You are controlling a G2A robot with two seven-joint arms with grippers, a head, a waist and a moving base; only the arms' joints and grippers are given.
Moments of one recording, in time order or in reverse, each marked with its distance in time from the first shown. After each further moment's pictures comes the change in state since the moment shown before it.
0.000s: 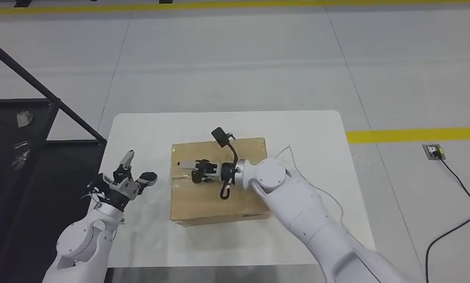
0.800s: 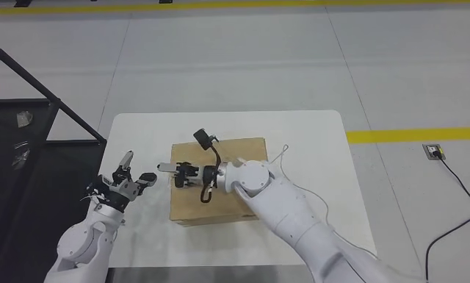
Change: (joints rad) left arm 0.014 0.000 -0.005 -0.005 -0.016 -0.013 0.020; right arm 0.061 -0.099 -0.137 0.080 0.120 0.034 -0.041
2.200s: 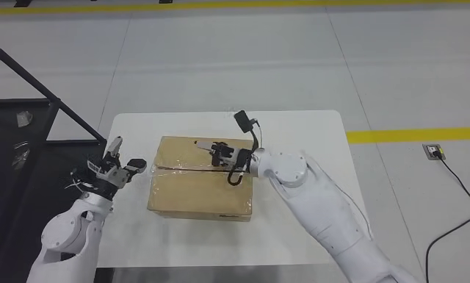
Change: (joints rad) left arm -0.056 0.014 -0.055 -0.034 0.085 0.036 0.001; right arm -0.157 0.261 0.216 -0.516 -0.246 0.370 -0.071
